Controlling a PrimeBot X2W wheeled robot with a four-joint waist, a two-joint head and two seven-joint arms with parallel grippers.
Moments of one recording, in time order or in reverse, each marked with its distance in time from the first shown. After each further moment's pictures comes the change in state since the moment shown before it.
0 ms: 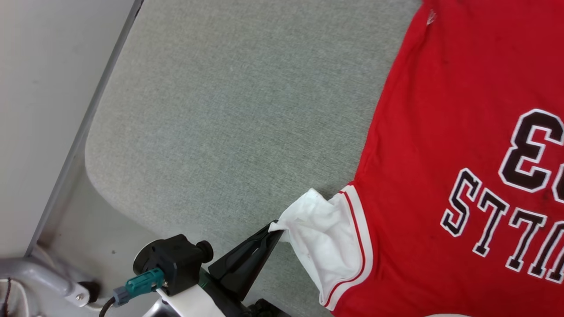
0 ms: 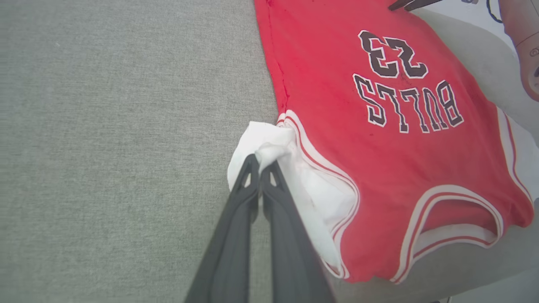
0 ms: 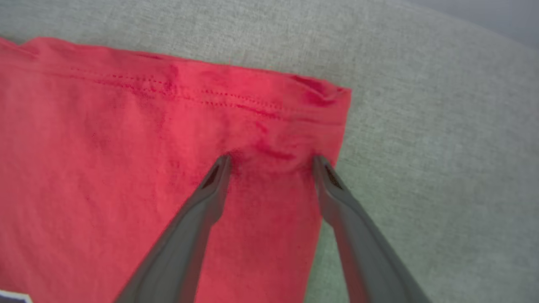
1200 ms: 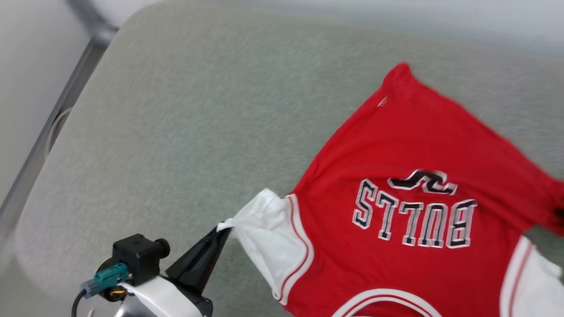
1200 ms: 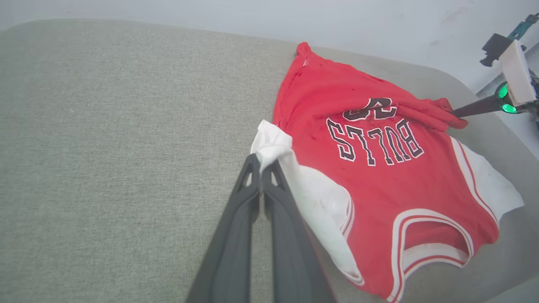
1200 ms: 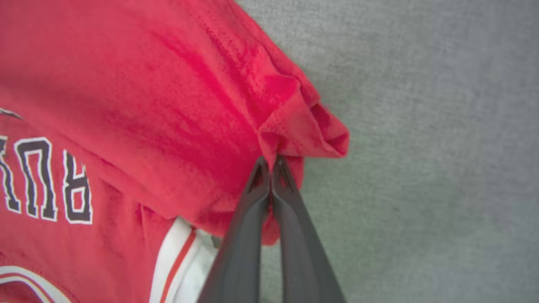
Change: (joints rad) left arm 0.068 0.052 0.084 0.123 -0.062 0.054 -0.044; right arm 0.542 0.114 0.047 -0.021 0.215 0.000 -0.178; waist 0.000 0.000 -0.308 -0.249
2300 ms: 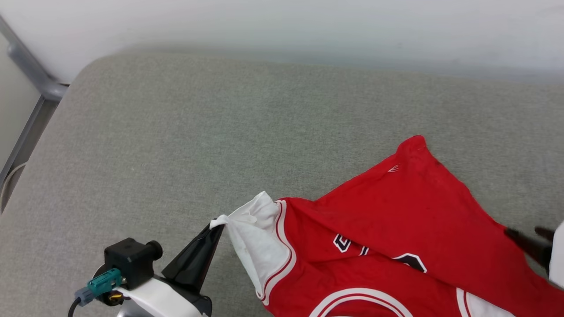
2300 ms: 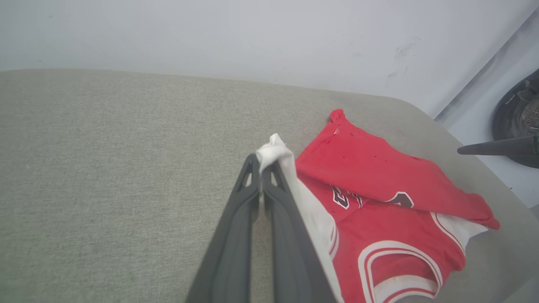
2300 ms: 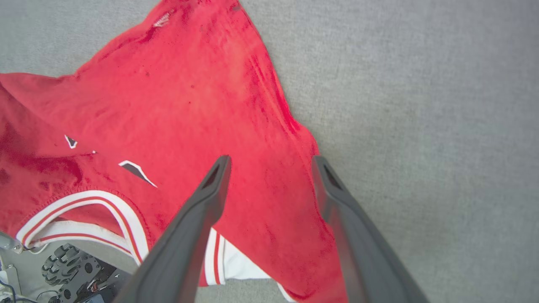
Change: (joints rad) left arm 0.028 -0.018 0.022 0.022 -0.007 0.036 -0.065; right arm 0.297 0.081 -0.018 -0.354 0.147 0.000 -0.061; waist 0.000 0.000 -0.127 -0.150
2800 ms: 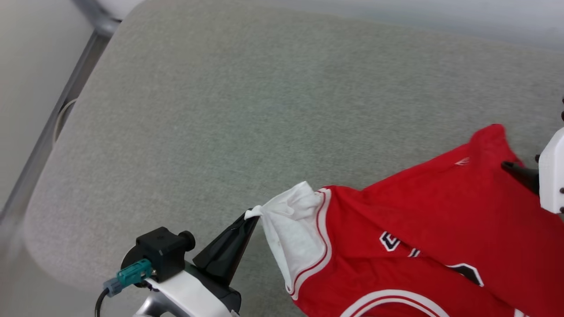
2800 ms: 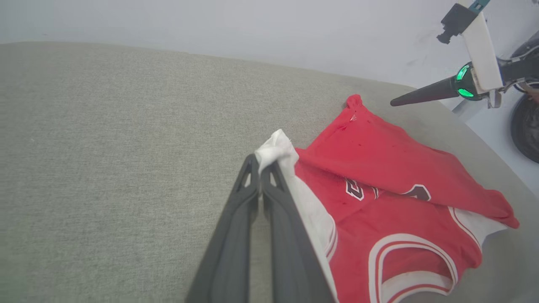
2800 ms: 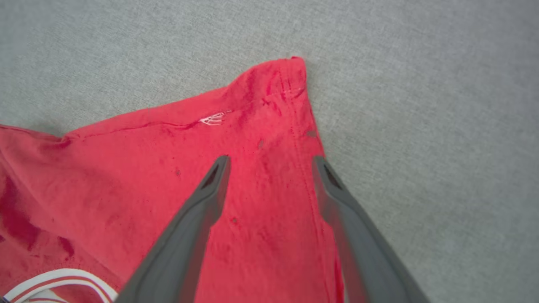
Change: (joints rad) left arm -0.091 -0.056 -0.074 -0.016 0.045 -0.037 0.021; right arm -0.367 -0.056 0.166 0.122 -0.092 0.000 0.085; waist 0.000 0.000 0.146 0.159
